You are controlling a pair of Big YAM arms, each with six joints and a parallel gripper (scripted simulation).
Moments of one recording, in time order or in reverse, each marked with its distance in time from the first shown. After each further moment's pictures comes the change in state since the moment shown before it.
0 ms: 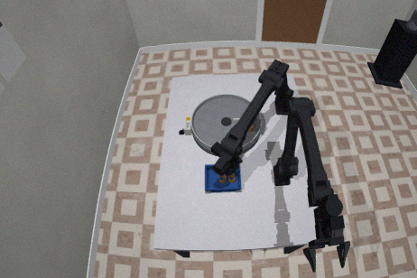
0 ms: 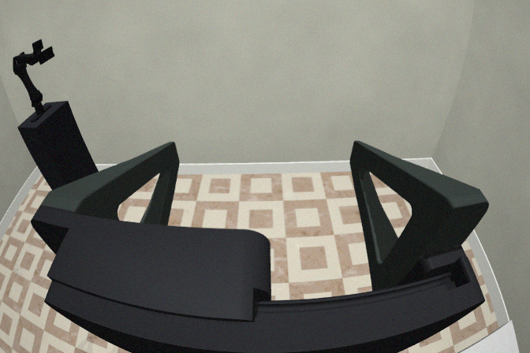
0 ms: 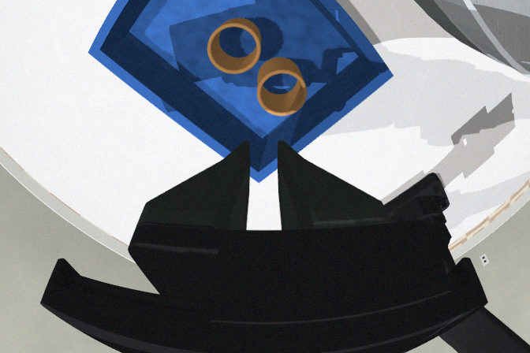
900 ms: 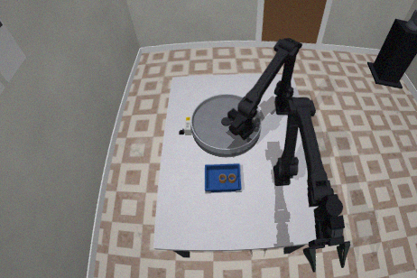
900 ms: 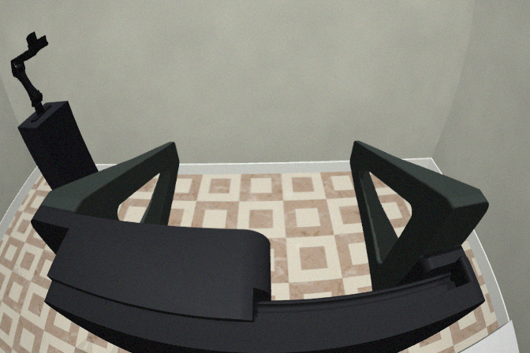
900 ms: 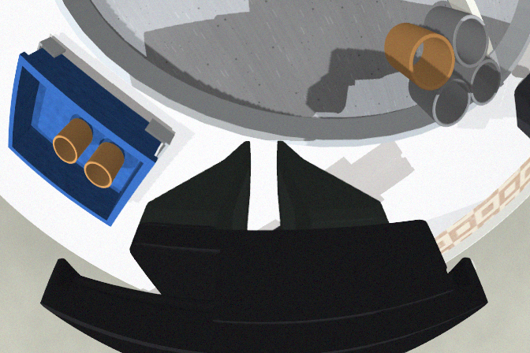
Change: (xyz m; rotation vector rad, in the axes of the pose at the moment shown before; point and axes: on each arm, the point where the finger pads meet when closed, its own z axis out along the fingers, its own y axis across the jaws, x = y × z) left arm 0.000 0.000 0.000 0.000 0.000 0.000; right arm -0.081 -0.199 0.000 0.000 0.000 0.018
